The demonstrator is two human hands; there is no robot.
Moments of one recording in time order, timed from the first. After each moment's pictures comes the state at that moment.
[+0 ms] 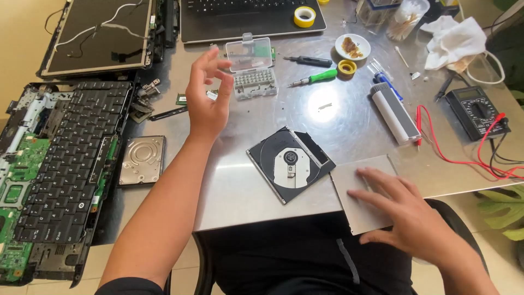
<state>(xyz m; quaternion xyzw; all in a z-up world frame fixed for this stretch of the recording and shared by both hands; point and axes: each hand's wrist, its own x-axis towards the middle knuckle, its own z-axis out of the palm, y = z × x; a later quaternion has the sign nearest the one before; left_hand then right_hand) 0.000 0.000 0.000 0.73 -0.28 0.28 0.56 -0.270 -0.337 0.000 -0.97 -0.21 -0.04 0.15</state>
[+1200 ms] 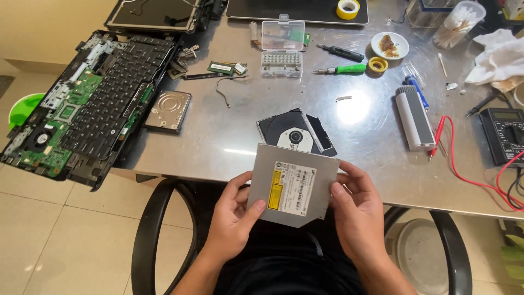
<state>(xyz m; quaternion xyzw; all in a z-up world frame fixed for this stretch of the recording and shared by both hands) -0.286 -0.020 -0.024 0.65 0.00 -0.06 0.76 -0.272 -0.246 -0.012 -0.56 0.14 -0.05 0.82</state>
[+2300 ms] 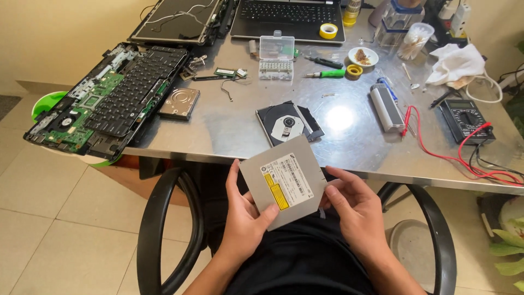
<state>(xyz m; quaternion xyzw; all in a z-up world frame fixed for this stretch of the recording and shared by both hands) -0.353 -0.050 -0.015 0.58 0.02 -0.03 0.82 -0.345 -0.258 0.002 -0.72 0.03 -0.09 0.68</state>
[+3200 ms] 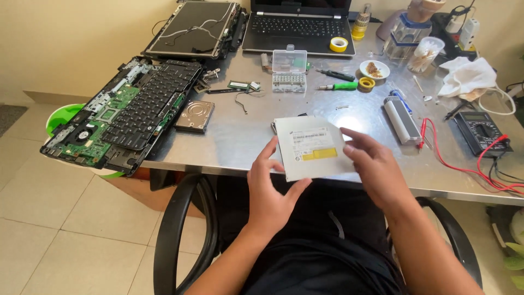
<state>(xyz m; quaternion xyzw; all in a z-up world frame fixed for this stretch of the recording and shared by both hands) -0.285 -0.048 -0.012 0.78 -0.14 0.29 0.54 -0.252 -0.254 0.037 -0.73 0.02 -0.07 0.68</state>
